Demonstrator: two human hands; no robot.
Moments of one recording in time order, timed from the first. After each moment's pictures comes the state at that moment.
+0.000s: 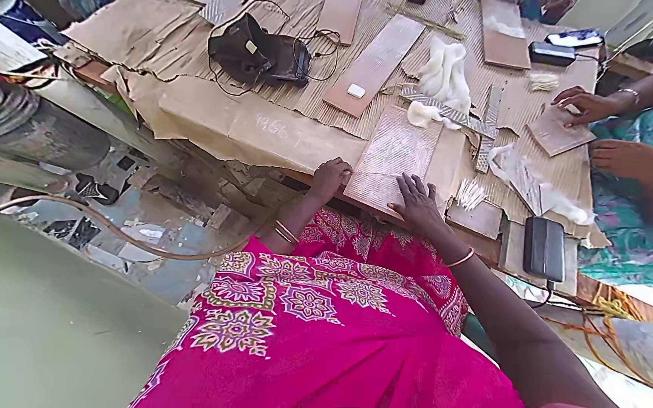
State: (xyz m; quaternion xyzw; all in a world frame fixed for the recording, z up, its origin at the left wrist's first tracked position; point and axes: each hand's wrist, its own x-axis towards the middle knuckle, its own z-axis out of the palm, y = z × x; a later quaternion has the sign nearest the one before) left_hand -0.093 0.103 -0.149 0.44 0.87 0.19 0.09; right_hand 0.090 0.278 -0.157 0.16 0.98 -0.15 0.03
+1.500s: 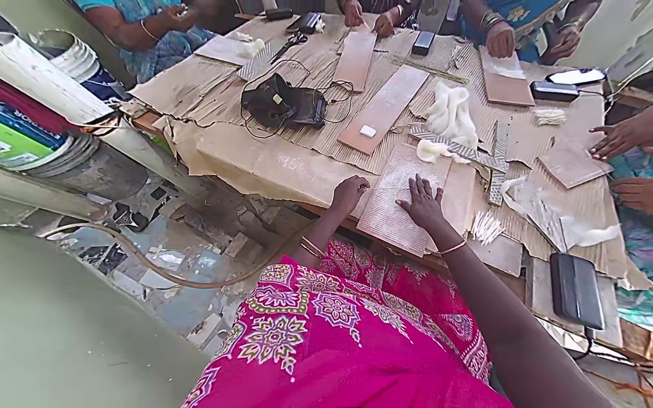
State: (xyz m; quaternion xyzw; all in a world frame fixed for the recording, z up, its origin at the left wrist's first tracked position) left_hand -0.103 0.125 -0.107 0.37 0.85 0.32 0.18; right_hand 0.005 0.322 -0.166 0.24 0.96 -0.17 0.02
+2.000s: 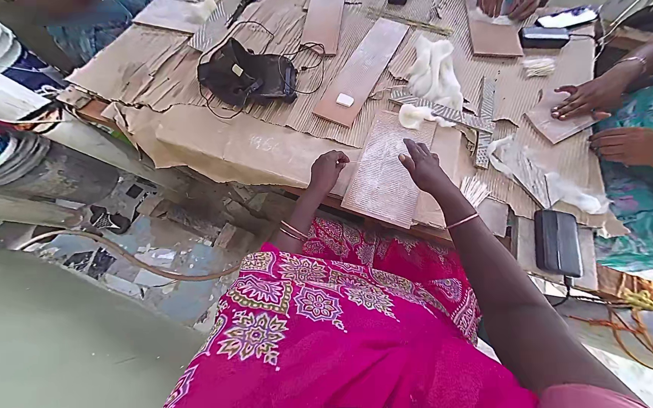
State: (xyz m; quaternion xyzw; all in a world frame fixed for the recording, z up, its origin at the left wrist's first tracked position) left_hand -0.145 0.144 -0.153 0.36 0.86 0.31 0.18; right_hand 0.026 0.336 -0.120 0.21 0.93 -0.29 -0.01
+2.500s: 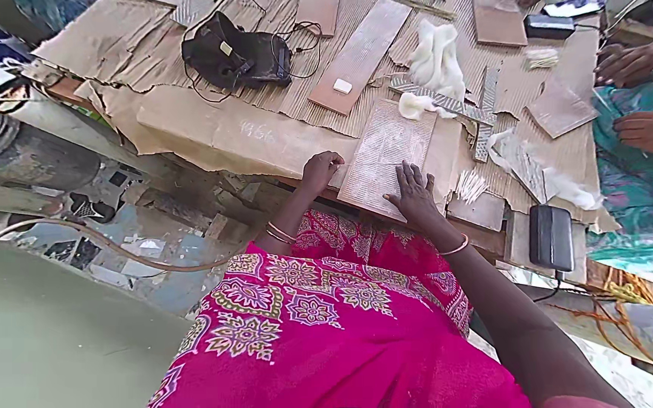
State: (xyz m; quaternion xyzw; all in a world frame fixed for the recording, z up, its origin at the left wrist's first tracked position) left_hand -0.136 0.124 -0.160 0.38 0.85 0.29 0.21; right_hand 0.079 0.282 -0.166 0.19 0.97 -0.16 -0.01
